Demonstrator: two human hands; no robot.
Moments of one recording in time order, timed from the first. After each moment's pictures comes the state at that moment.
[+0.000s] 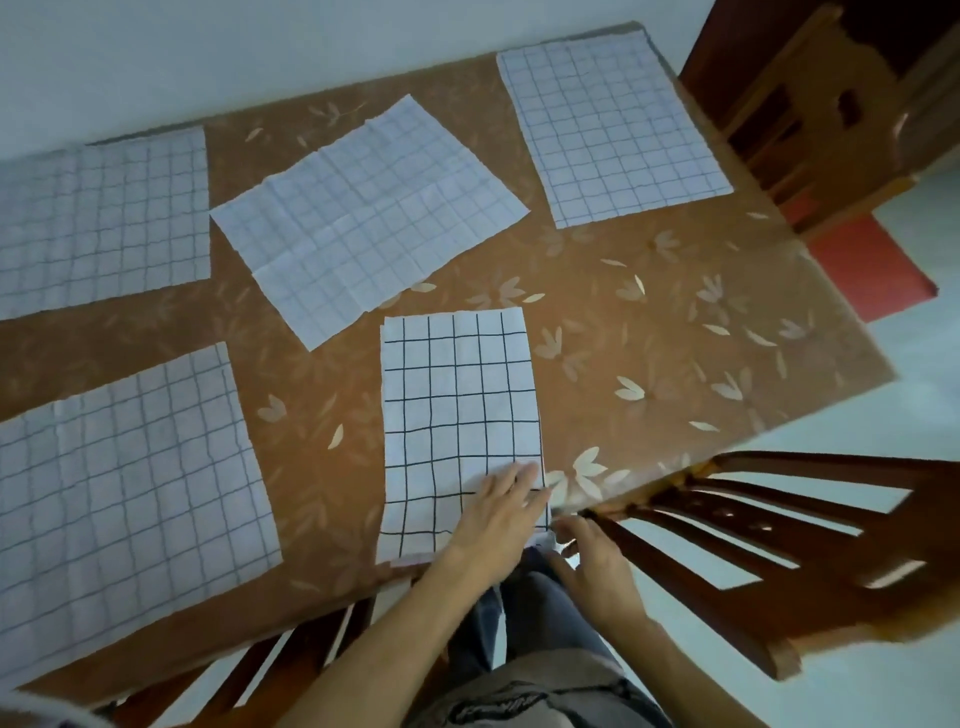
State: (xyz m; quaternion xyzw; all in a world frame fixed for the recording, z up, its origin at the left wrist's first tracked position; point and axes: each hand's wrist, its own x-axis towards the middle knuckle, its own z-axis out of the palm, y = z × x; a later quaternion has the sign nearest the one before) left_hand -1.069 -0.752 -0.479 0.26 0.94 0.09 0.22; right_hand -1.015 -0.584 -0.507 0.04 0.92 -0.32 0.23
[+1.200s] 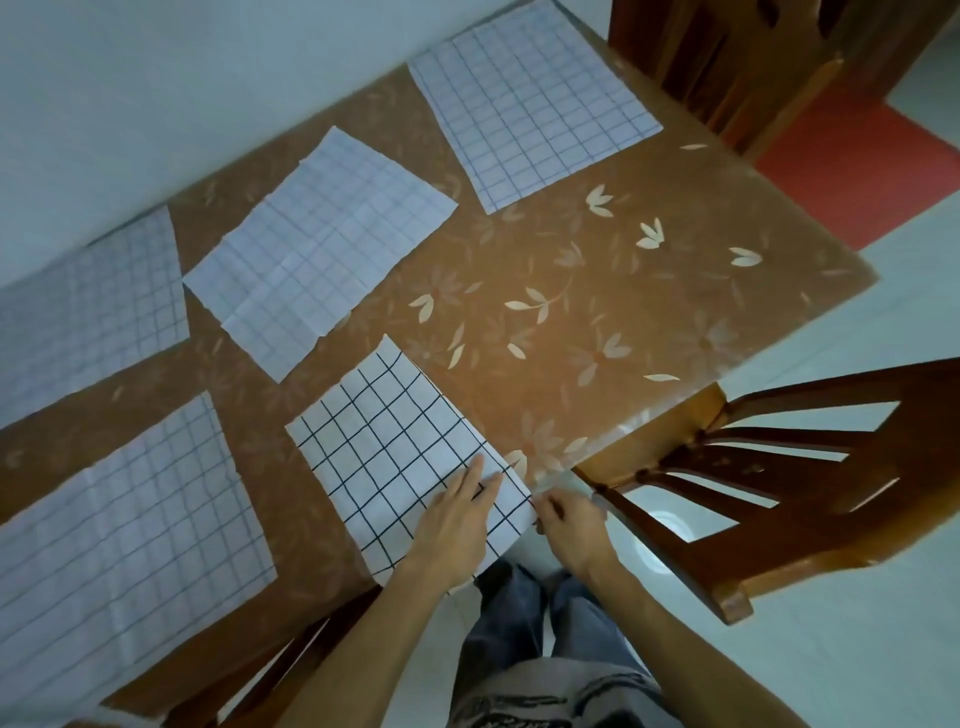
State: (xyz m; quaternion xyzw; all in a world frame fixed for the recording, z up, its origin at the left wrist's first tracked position) left_hand -1.053 -0.734 -0.481 0.17 0.94 0.01 0.29; right_hand -1.029 -0.557 -0.523 0.17 0.81 -0.49 0.27
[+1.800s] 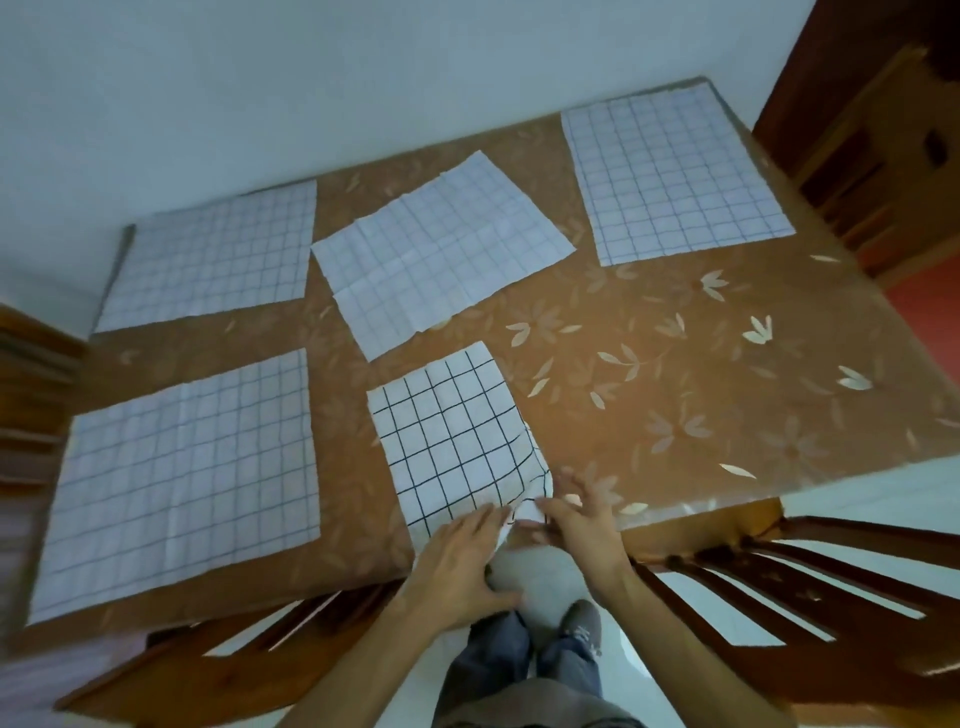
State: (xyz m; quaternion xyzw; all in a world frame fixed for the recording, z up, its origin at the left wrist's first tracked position) left_hand -1.016 -0.776 -0.447 0.04 0.95 0.16 0.25; right_hand -1.078 -0.602 -0.455 0.22 0.56 -0.75 0.28
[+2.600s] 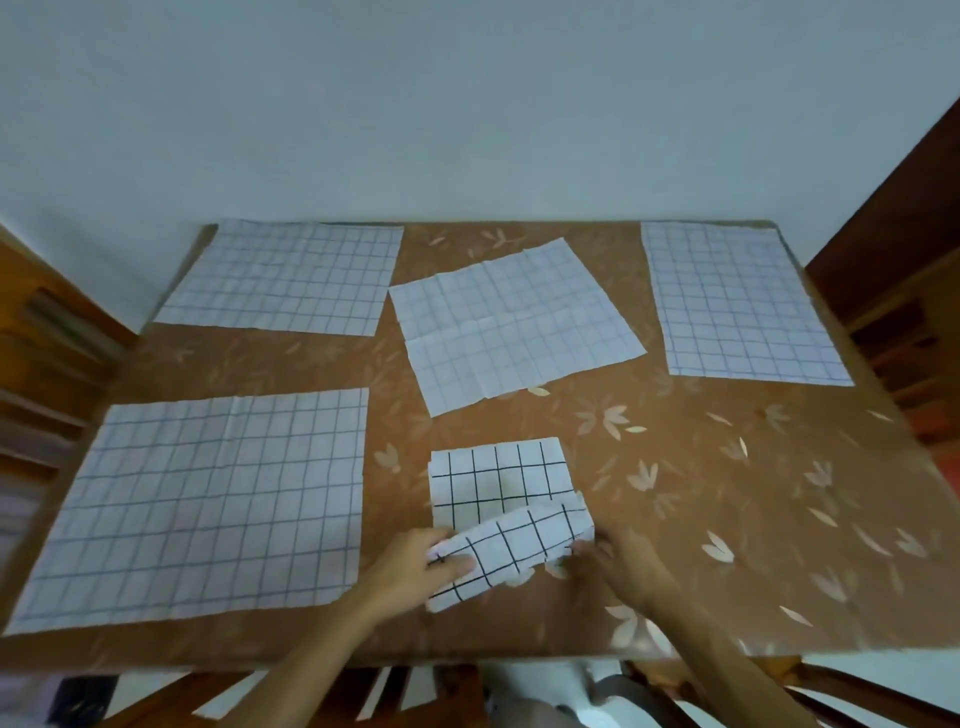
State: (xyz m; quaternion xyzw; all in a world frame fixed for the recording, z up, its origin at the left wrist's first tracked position) left_hand -1.055 -0.925 -0.419 -0.15 0.83 0.50 0.22; right_hand -1.174 -0.642 -0.450 -0.13 0.89 -0.31 0.30
